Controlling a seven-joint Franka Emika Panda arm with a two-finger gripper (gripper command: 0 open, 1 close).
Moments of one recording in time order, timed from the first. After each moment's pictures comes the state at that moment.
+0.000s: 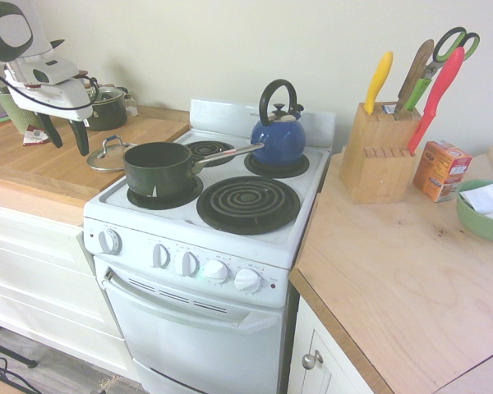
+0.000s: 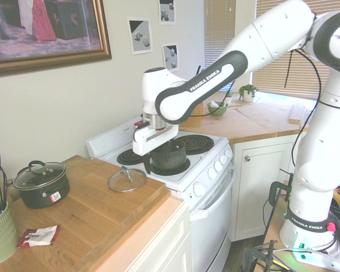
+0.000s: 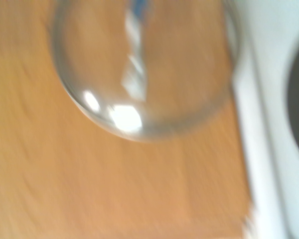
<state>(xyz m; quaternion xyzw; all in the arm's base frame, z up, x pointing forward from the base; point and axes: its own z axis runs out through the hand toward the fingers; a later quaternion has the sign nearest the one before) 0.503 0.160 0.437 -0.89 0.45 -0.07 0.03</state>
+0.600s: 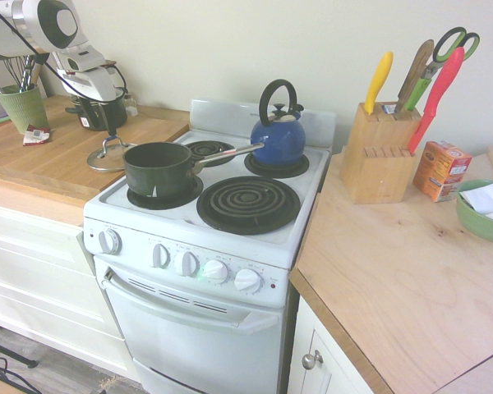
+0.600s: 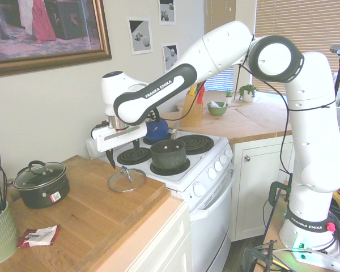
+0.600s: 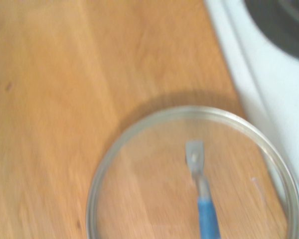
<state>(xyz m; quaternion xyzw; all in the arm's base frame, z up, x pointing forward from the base) 0.620 0.181 0.430 -0.83 0.55 -0.07 0.00</state>
